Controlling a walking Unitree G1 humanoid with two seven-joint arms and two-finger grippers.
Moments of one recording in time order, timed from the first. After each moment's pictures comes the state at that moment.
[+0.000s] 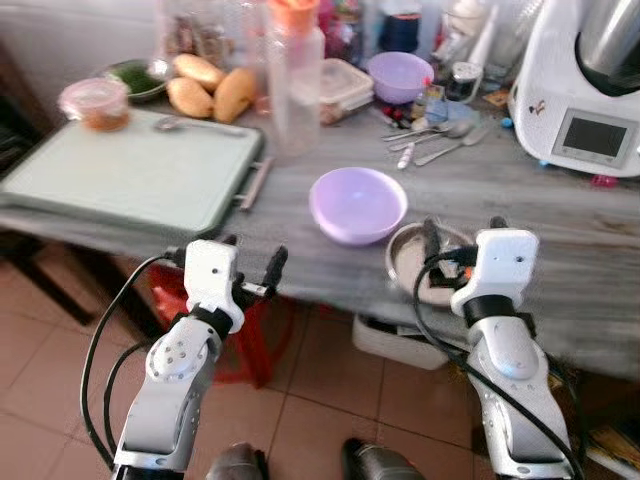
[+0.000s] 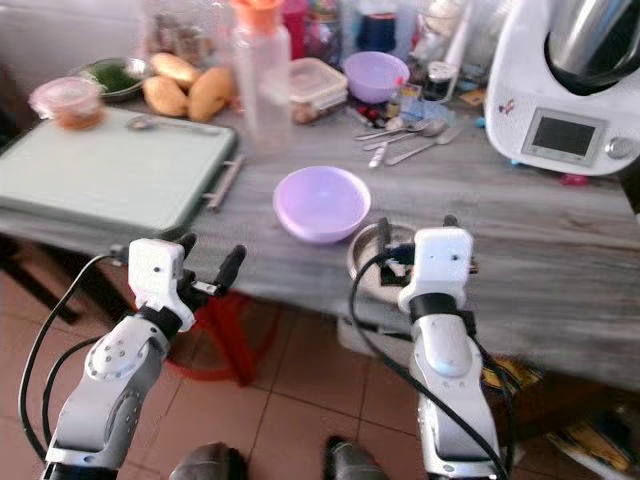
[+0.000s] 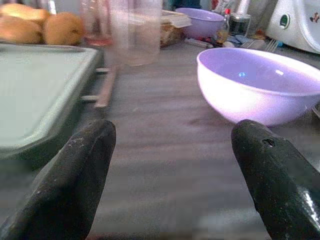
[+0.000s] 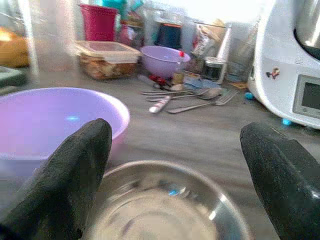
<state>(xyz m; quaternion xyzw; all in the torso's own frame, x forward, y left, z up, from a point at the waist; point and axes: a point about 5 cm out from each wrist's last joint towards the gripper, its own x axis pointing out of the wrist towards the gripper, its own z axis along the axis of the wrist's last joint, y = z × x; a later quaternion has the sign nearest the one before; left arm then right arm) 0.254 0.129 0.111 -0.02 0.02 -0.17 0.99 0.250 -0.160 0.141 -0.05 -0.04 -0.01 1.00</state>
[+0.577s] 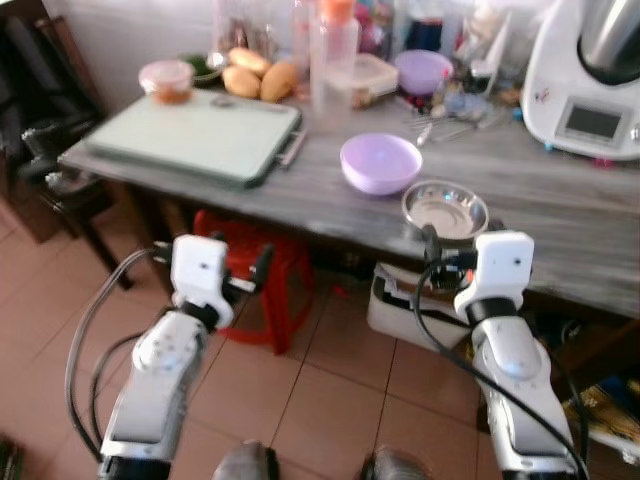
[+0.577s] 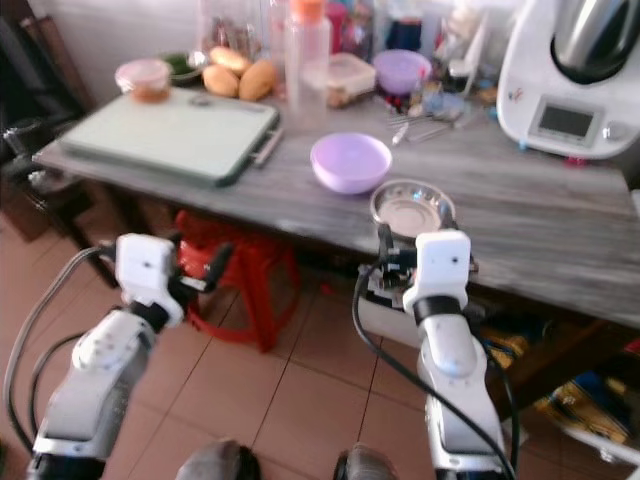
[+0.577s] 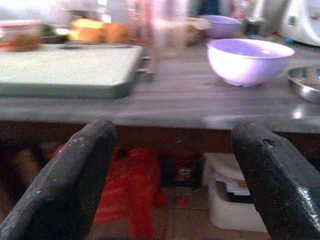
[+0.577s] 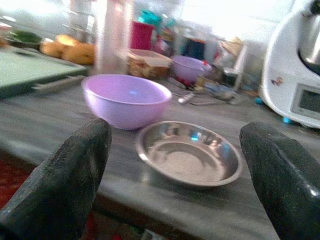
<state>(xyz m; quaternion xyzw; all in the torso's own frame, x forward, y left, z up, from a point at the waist) 0.262 0.144 0.111 0.00 0.02 -0.15 0.99 0.255 -0.172 0.134 -0.07 -0.05 0.00 1.00</state>
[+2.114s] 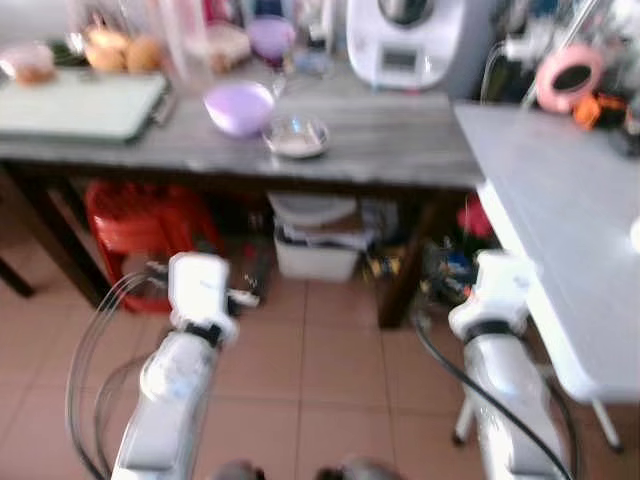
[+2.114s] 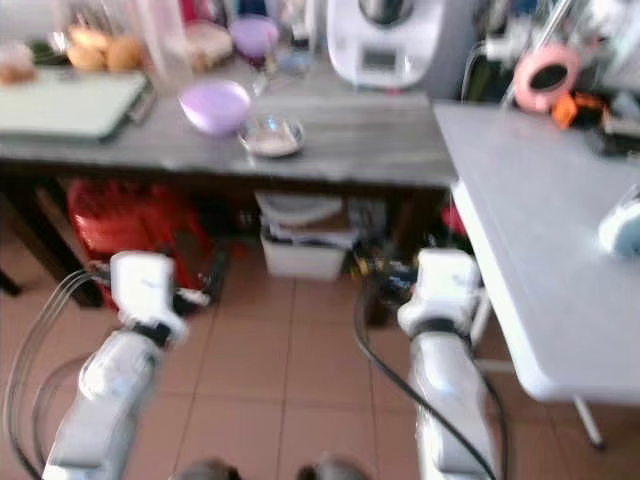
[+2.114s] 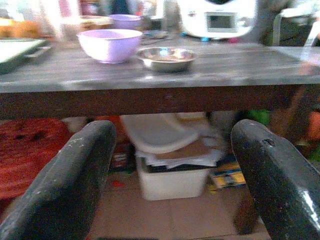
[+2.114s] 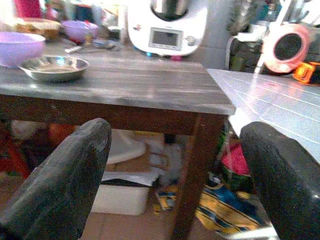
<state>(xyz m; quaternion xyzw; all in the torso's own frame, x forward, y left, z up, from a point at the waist) 0.244 0.138 0.103 0.00 0.01 -0.09 1.00 0.242 -0.166 0.119 -0.03 -0.02 -0.03 1.00</state>
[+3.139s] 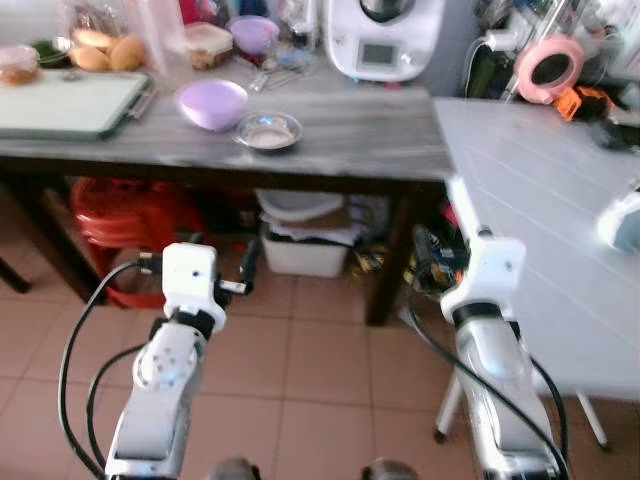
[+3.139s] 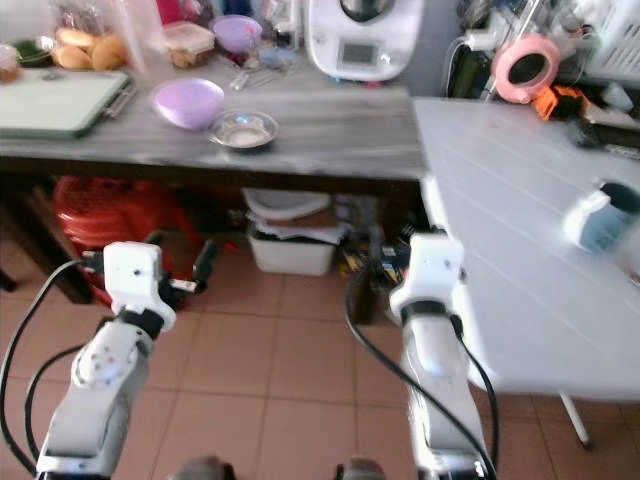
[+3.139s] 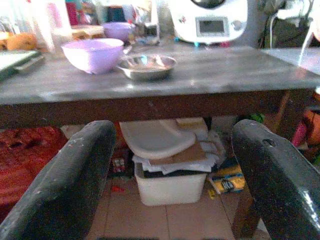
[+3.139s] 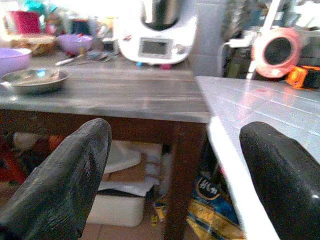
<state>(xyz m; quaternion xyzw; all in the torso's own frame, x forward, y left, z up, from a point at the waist) 0.251 0.142 0.111 0.01 0.00 -0.09 1.00 0.259 -0.156 0.131 -0.02 -0.04 -0.01 1.00</state>
